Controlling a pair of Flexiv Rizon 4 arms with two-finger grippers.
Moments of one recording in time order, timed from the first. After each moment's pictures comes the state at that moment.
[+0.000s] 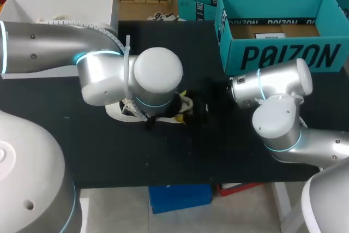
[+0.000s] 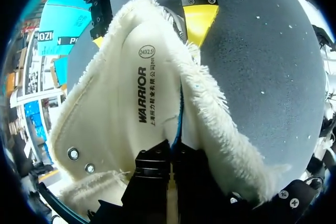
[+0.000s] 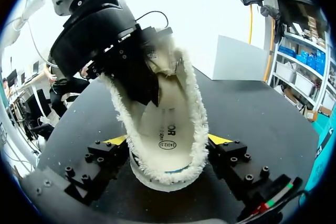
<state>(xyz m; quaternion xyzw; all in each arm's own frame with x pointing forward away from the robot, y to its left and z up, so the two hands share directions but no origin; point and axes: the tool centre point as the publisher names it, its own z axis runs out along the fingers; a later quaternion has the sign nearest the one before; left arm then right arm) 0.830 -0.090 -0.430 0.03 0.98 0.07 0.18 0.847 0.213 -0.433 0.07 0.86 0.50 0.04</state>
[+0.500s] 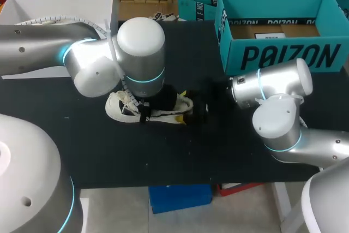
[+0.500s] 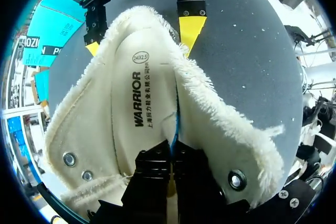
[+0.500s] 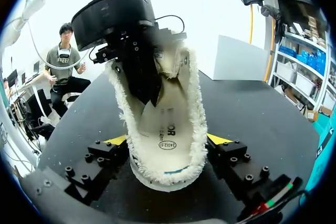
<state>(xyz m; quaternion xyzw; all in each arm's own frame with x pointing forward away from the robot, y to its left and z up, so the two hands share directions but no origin) 0.824 -0.093 -0.429 0.07 0.99 0.01 0.08 0.847 0.213 -0.433 0.07 0.86 0.50 0.04</state>
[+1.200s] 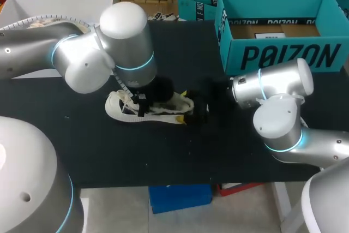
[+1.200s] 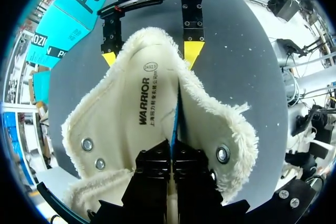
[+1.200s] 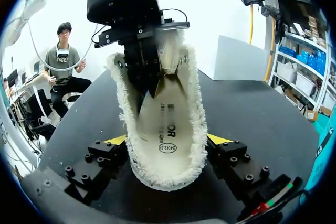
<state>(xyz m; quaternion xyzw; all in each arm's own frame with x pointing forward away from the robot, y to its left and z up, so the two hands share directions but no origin) 0.824 -0.098 -0.408 0.06 1.00 -0.04 0.06 0.846 0.212 -0.432 0.07 0.86 0.50 0.04</state>
